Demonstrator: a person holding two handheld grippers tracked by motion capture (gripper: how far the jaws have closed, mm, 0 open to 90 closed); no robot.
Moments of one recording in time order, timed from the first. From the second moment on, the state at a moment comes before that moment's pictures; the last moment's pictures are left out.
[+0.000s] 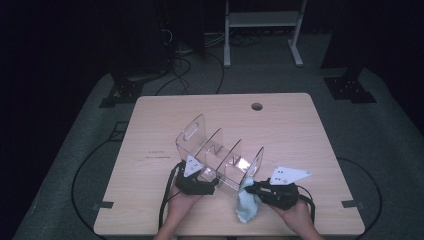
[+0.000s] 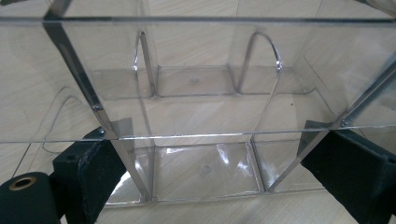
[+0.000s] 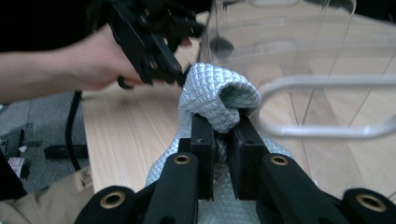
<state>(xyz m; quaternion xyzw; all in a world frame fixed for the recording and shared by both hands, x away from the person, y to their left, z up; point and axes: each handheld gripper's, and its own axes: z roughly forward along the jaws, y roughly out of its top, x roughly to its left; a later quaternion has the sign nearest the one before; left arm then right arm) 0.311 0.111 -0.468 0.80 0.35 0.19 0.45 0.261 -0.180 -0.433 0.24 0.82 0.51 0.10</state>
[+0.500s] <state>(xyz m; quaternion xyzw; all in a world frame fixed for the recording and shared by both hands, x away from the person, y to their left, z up) 0.311 0.110 -0.468 0.80 0.35 0.19 0.45 0.265 -0.183 -0.431 0.25 0.82 0.51 0.11</state>
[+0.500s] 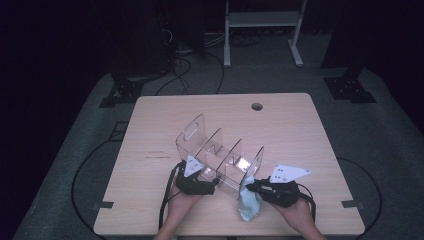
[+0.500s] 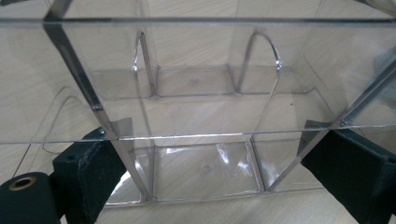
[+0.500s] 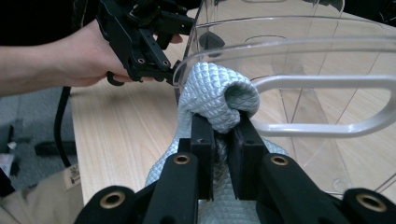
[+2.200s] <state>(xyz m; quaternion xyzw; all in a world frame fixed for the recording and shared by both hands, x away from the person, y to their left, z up) 0.311 0.110 -0.468 0.79 0.35 0.20 0.45 0.259 -0.183 -0.422 0.25 0.81 0.52 0.11</state>
